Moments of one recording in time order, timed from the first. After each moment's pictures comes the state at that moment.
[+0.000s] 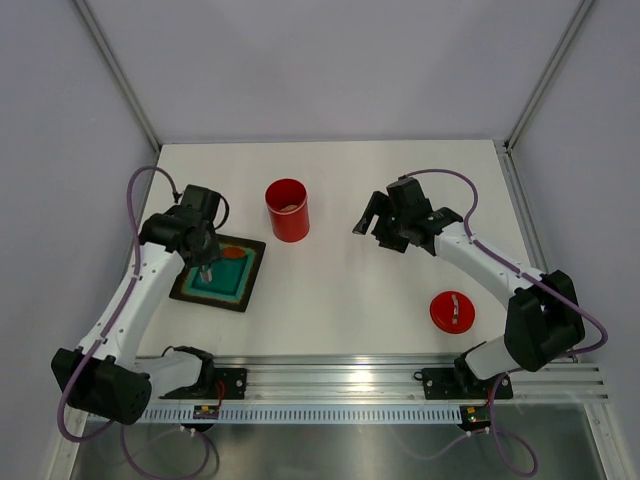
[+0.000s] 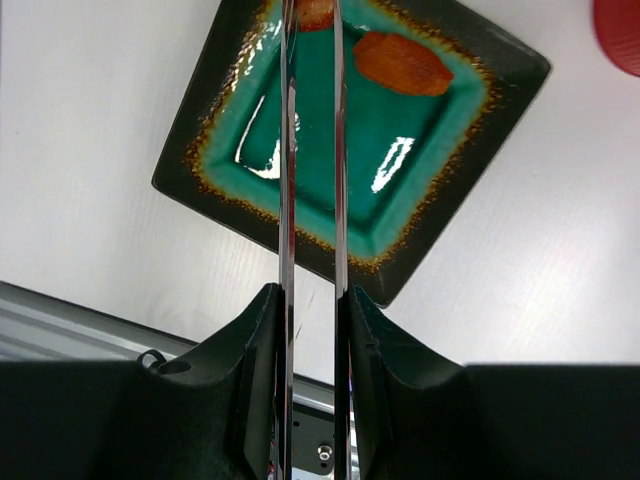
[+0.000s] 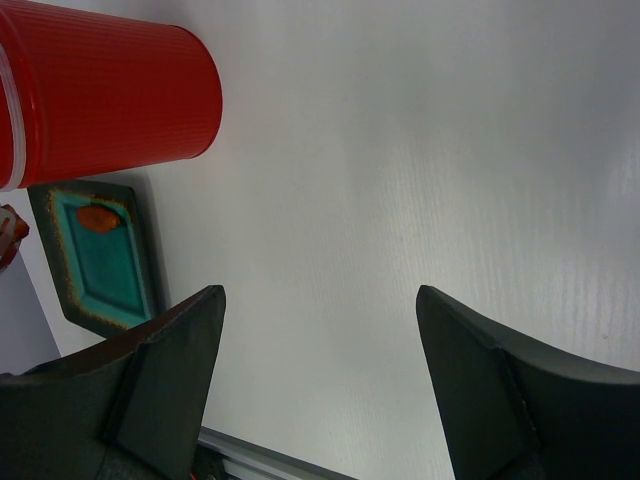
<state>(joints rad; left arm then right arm) -0.27 1.17 1.16 -1.13 -0.35 -0.49 0.50 1.47 1.09 -0.44 -0.03 0.85</state>
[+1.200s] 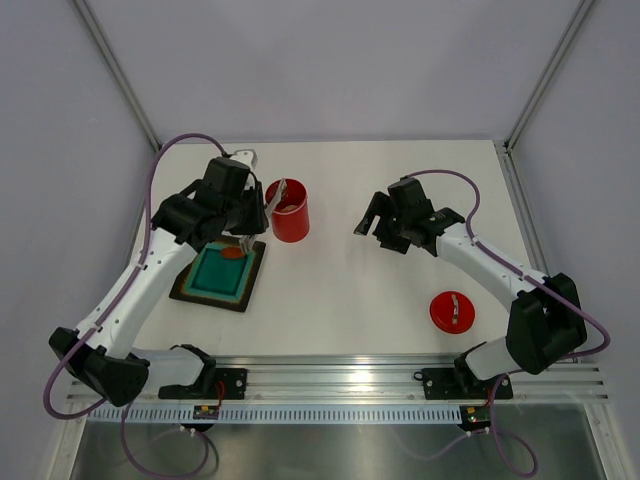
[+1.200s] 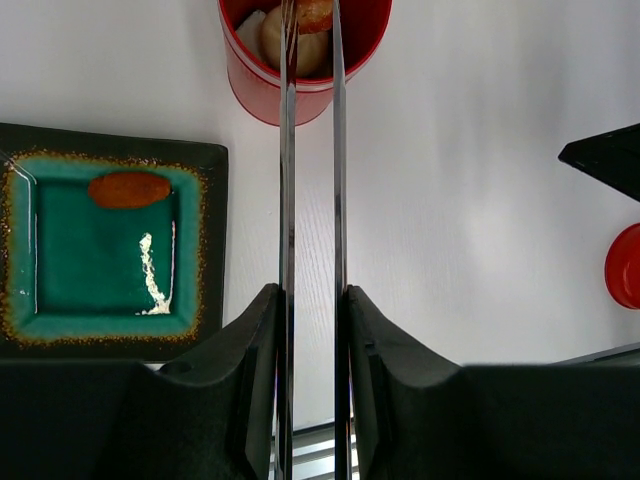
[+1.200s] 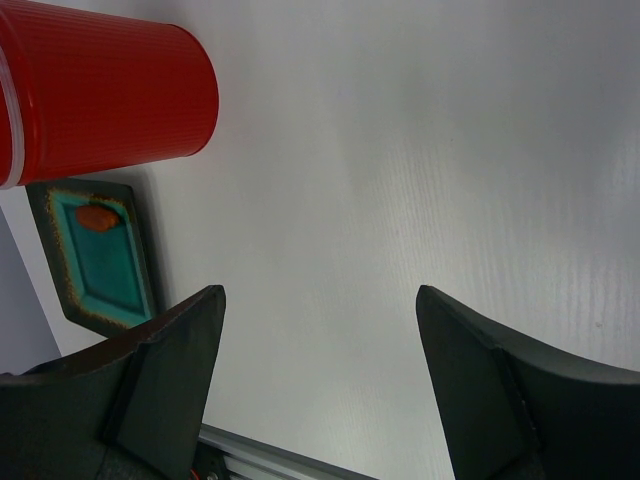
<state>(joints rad) -0.51 1.26 1.44 -0.98 -0.11 -0.43 0.50 1.46 1.09 -0.46 -0.02 0.86</state>
